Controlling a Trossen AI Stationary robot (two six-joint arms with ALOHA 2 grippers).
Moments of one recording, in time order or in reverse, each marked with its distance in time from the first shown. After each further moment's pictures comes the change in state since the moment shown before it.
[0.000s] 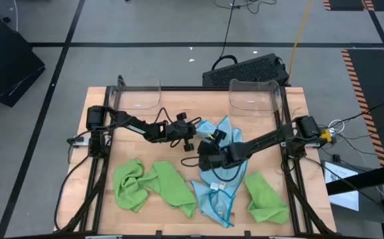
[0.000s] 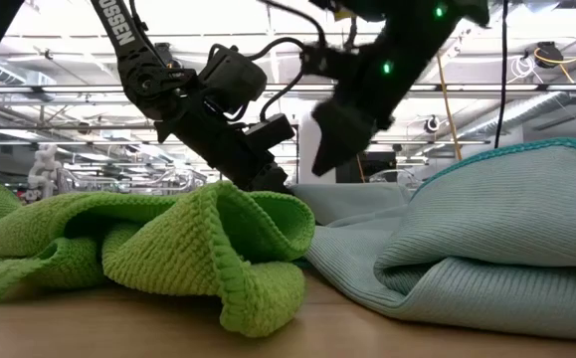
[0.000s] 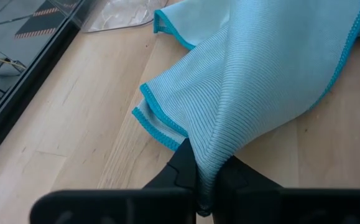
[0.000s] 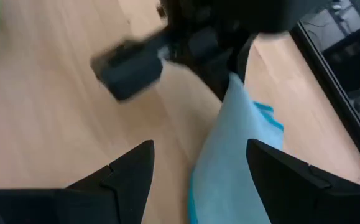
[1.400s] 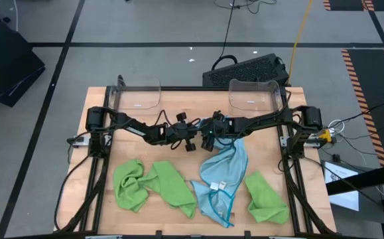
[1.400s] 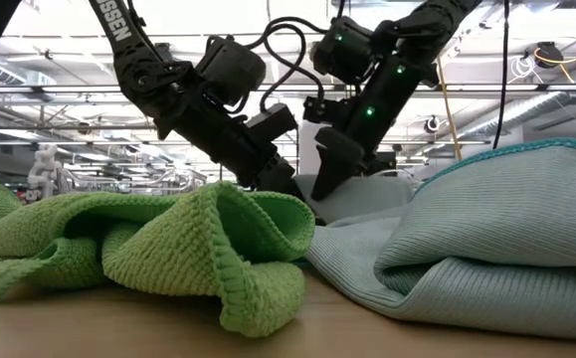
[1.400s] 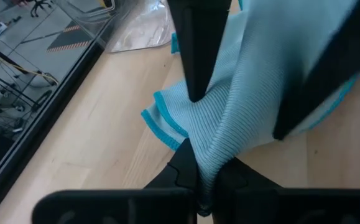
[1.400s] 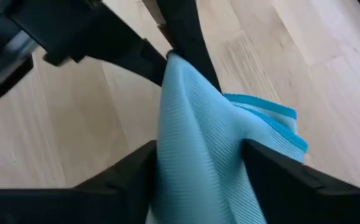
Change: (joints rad) left arm -0.038 -0.003 0.000 0.061 -0.106 0.027; right arm -0.355 -0.075 -0.154 0.254 -0.472 -0.235
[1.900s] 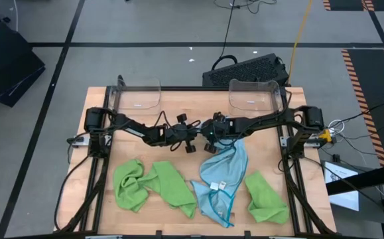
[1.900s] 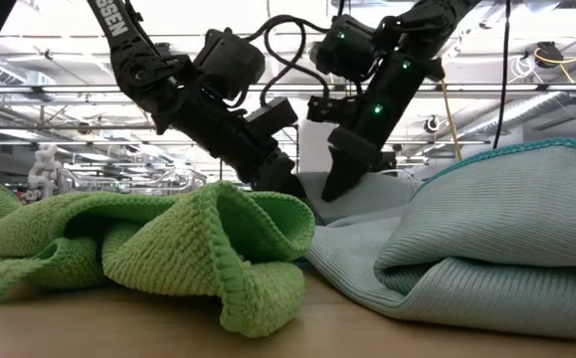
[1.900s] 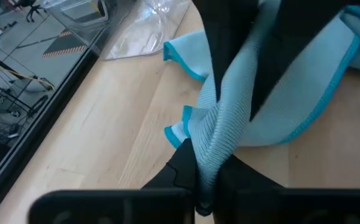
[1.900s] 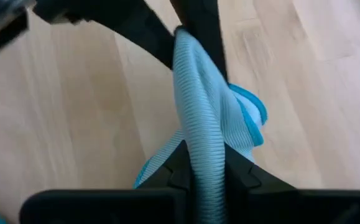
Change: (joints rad) left arm -0.020 -0.018 0.000 0.001 0.001 -0.004; right arm 0.006 -0.017 0.002 -0.130 0.009 -0.093
